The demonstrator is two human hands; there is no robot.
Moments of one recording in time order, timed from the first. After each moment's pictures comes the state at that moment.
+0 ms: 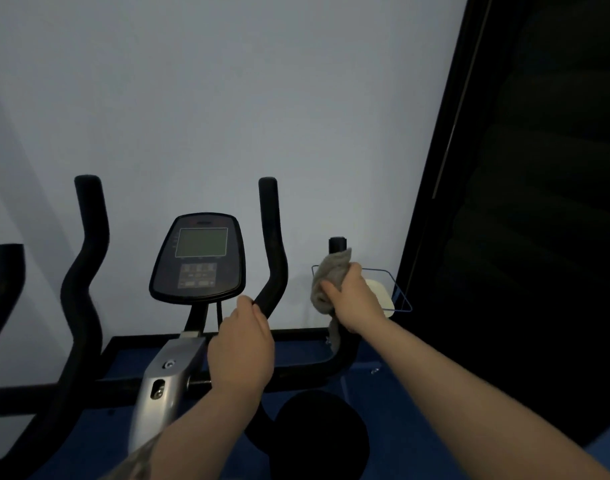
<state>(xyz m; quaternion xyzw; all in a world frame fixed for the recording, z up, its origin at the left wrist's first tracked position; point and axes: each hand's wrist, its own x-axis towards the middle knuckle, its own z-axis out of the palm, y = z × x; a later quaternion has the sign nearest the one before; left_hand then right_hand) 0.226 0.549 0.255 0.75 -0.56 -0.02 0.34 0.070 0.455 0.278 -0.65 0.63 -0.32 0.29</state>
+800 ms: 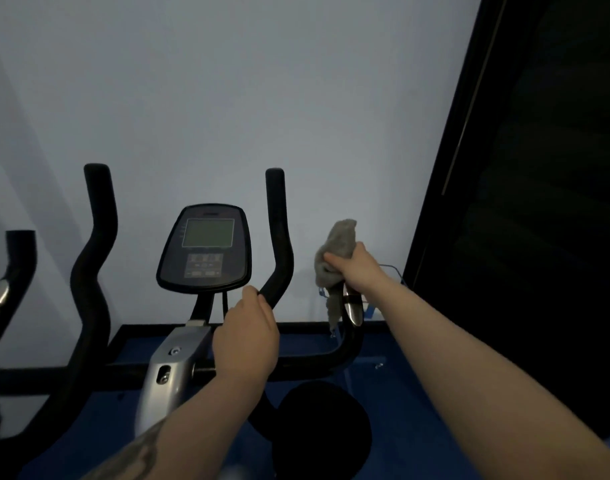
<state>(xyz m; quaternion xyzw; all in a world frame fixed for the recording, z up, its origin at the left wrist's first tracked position) 0.226 0.549 0.255 0.77 -0.57 -0.02 0.30 0.067 0.427 0.298 -0.60 0.58 -0.36 0.42</state>
